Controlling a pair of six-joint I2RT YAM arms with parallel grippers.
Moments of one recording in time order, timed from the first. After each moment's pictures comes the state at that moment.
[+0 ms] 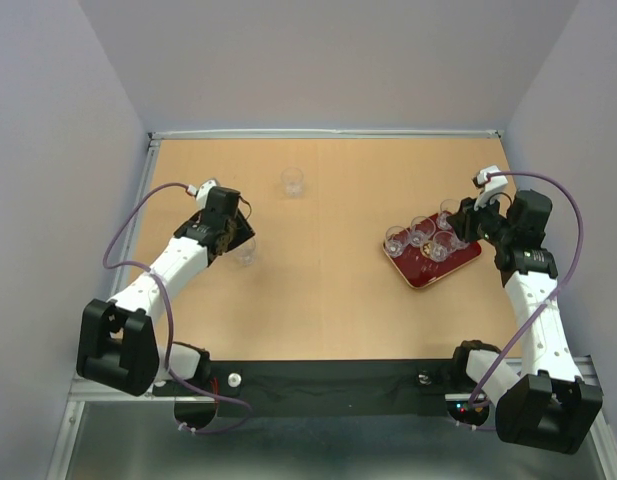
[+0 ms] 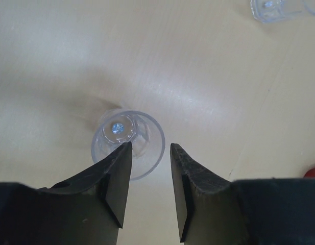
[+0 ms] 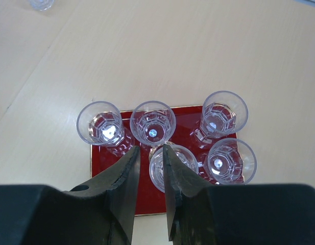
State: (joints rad) left arm -0.33 1.30 0.87 -0.43 -0.21 -0.80; right arm -0.20 0.96 0.81 -0.31 -0.58 -0.25
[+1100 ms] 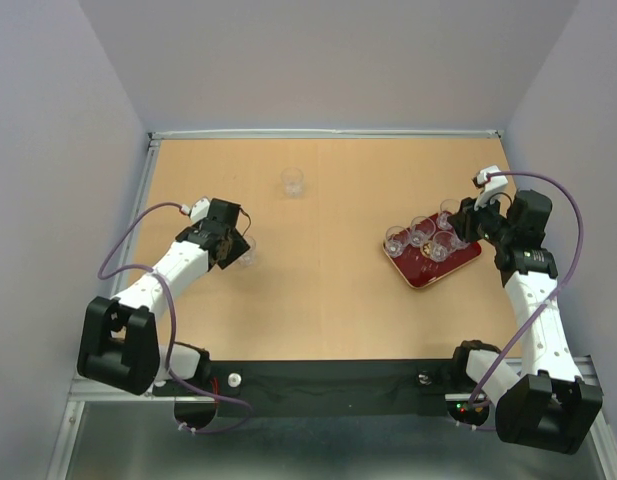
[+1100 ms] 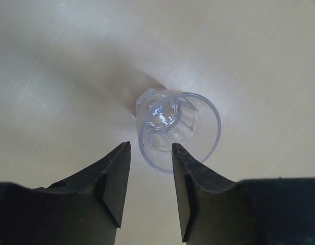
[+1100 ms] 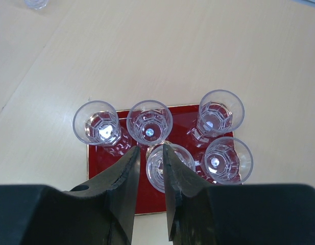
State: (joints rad) left arm -0.32 1.29 0.82 -0.53 -0.27 -0.92; right arm -0.20 0.96 0.81 -0.31 -0.57 -0.26
